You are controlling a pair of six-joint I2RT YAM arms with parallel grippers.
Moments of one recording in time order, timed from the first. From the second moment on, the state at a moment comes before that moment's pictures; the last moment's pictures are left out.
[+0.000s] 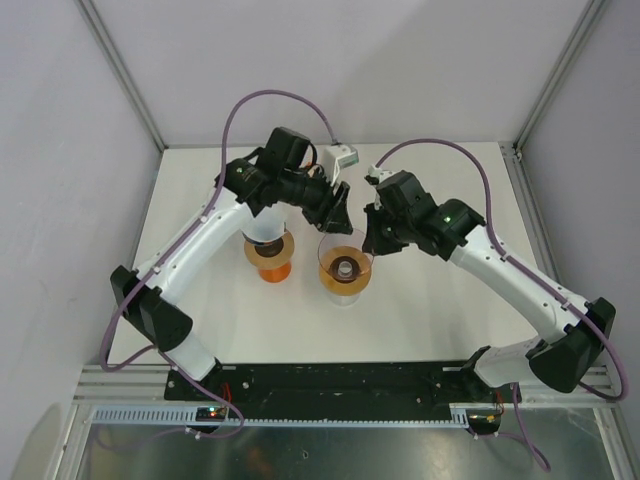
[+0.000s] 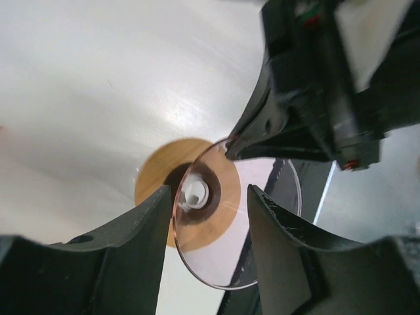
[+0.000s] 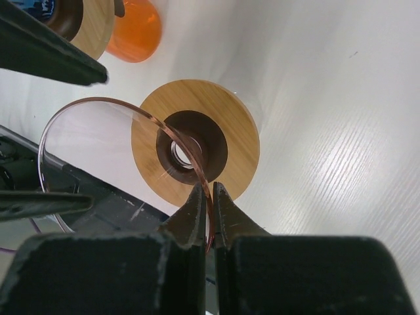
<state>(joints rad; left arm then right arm) -0.64 1.61 1.73 -0.91 0.61 0.05 0.75 1.36 1.42 -0.88 -0.01 0.45</state>
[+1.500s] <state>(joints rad) -0.48 1.62 1.85 -0.86 0.67 0.06 0.18 1.33 1.41 -1.03 -0.20 0.32</state>
